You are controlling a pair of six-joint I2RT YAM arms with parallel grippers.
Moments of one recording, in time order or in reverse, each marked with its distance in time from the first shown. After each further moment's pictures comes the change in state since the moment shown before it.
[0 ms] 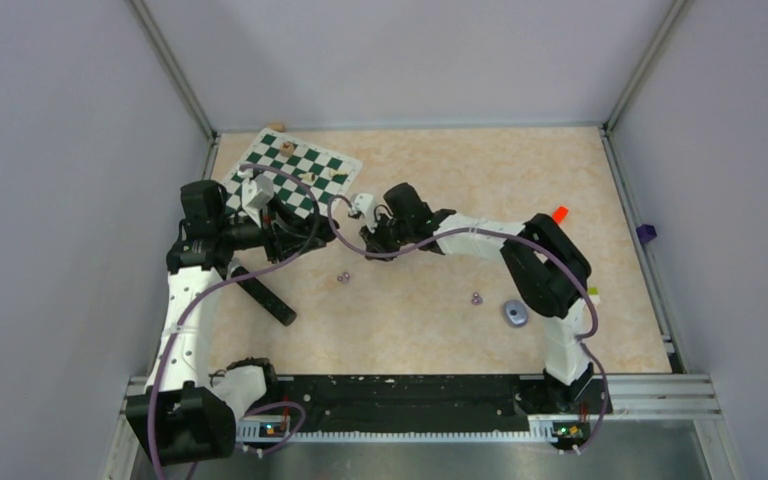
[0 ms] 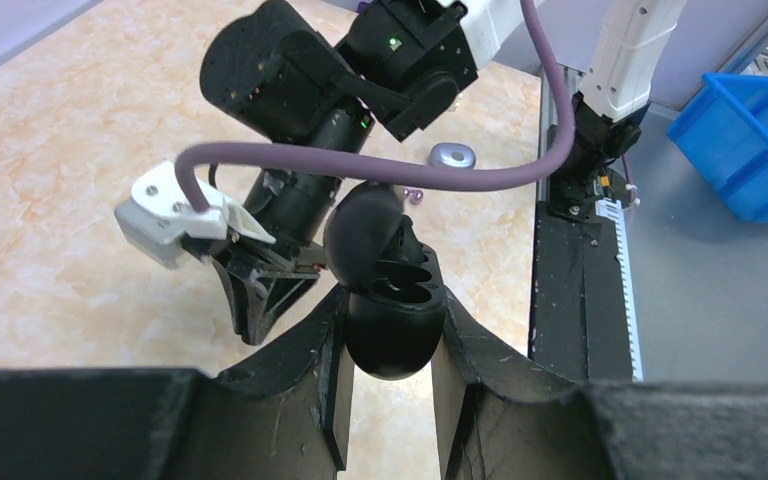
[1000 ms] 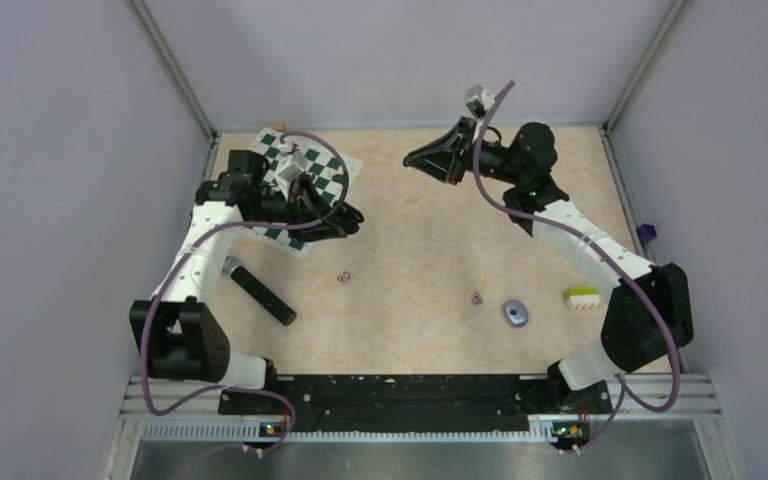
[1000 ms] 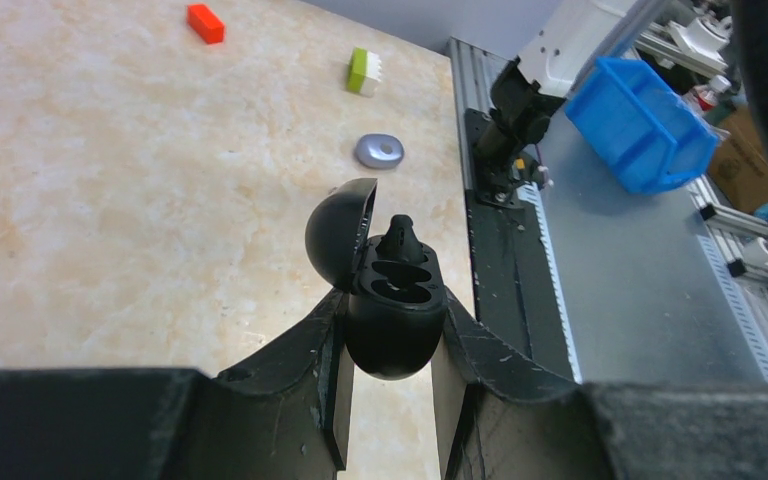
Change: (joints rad) left arm -0.147 0.351 0.280 -0.413 0.039 0.340; right arm -0.373 -0.516 -0.154 0.565 -0.440 0.628
